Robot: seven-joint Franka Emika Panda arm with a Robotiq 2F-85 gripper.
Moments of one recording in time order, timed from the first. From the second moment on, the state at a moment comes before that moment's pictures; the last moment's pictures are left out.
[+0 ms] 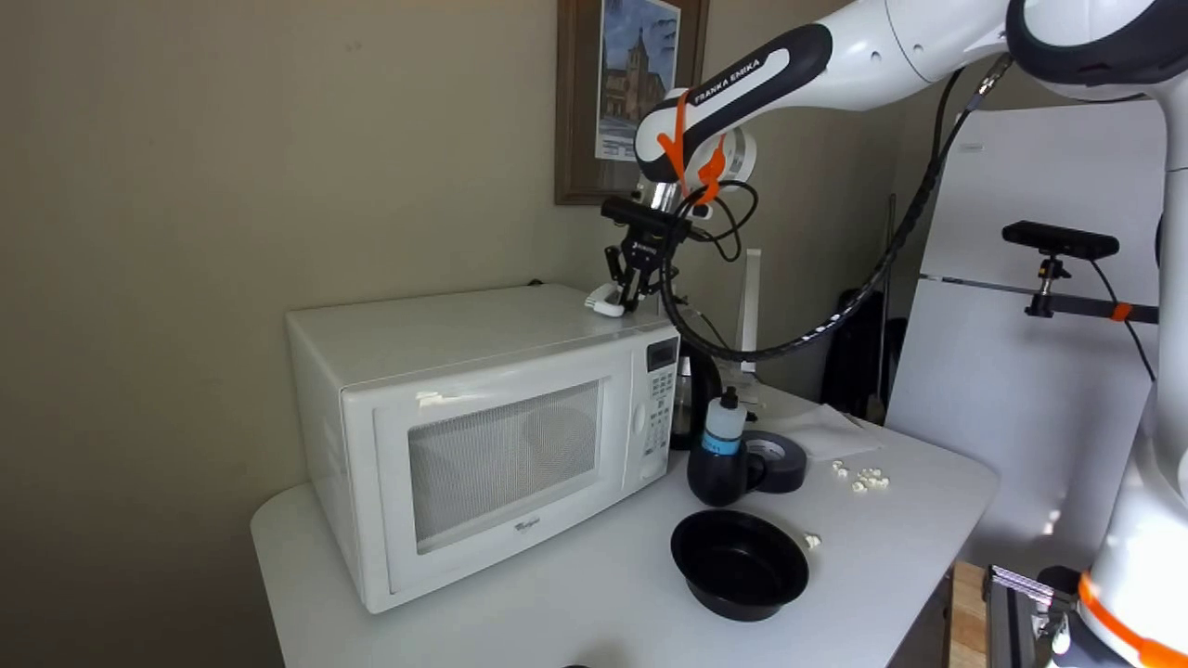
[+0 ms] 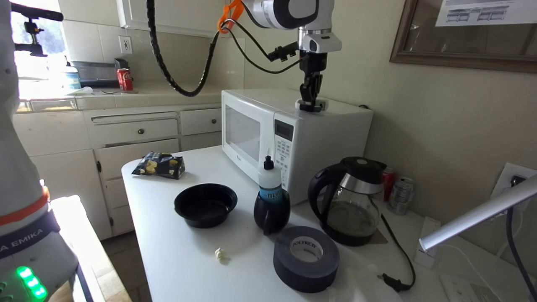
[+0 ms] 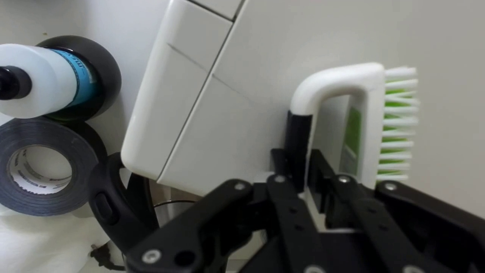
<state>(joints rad) -0.14 0.19 -0.12 -1.81 0.13 2.24 0.97</state>
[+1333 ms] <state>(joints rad) -0.22 -0.10 -0.18 -2.18 -0.43 2.08 1.03</state>
